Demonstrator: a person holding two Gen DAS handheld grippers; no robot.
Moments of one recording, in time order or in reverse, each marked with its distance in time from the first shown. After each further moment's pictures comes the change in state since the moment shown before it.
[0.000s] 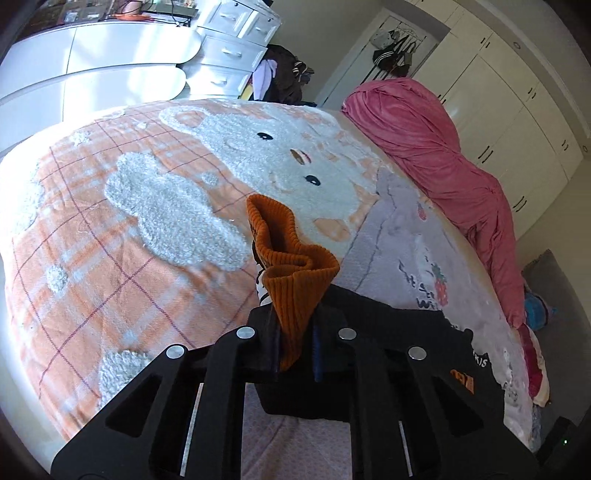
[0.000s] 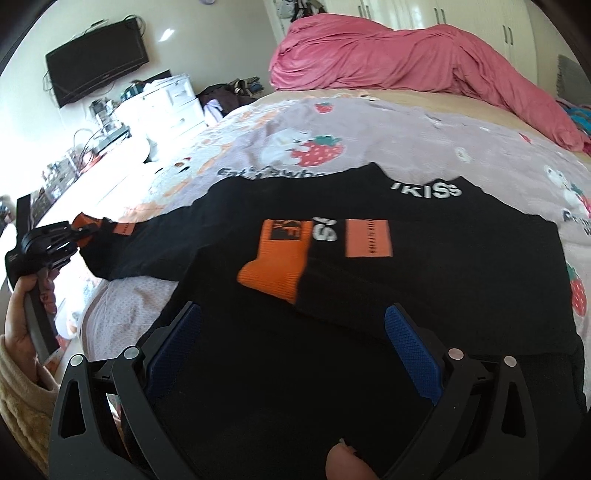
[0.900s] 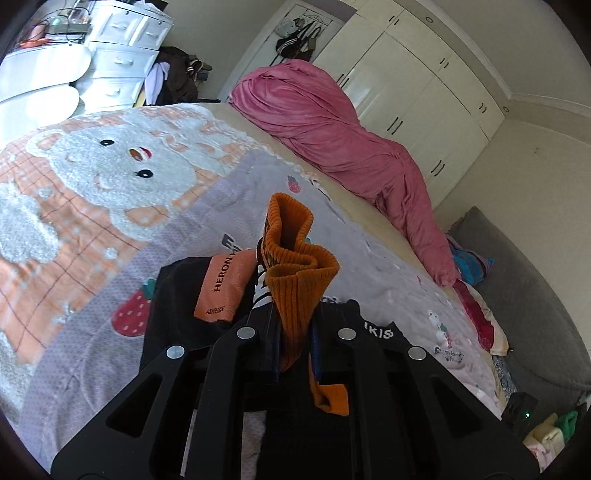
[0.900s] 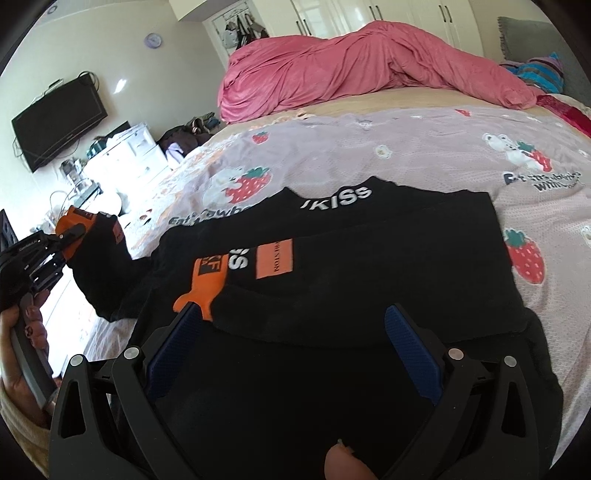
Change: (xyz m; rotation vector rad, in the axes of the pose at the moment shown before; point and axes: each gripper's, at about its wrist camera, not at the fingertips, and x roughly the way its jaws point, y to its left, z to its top) left arm 0.004 -0.154 -0.038 0.169 0.035 -0.312; right arm -0.044 -0.079 -0.005 0.195 -0.097 -0.054
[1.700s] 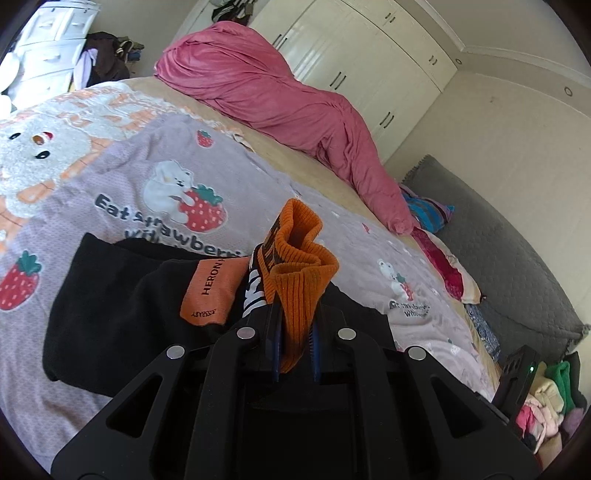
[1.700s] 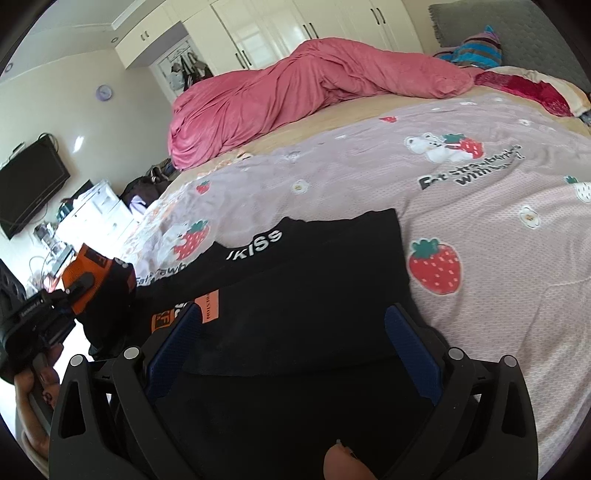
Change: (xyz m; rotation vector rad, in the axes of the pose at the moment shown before) left arm 0.060 -0.090 -0.050 0.134 0.142 -0.170; right arm -0.046 -0.081 0.017 0.195 -0.106 -0.094
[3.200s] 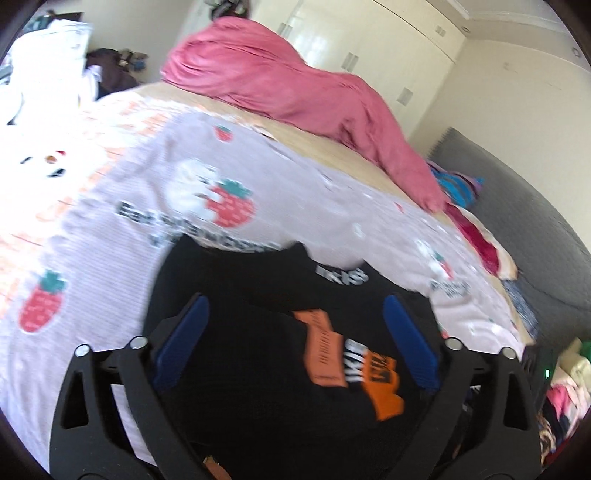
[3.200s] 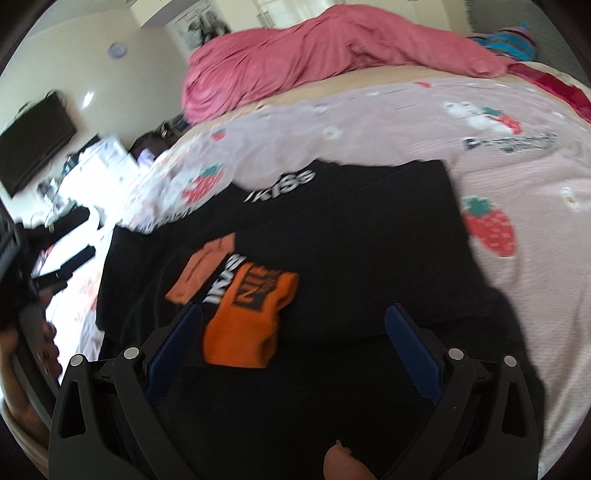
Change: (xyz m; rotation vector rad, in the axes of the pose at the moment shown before) left arm 0.013 0.010 0.003 0.082 0.038 0.167; right arm 0.051 0.037 -0.033 -0.108 0.164 0.030
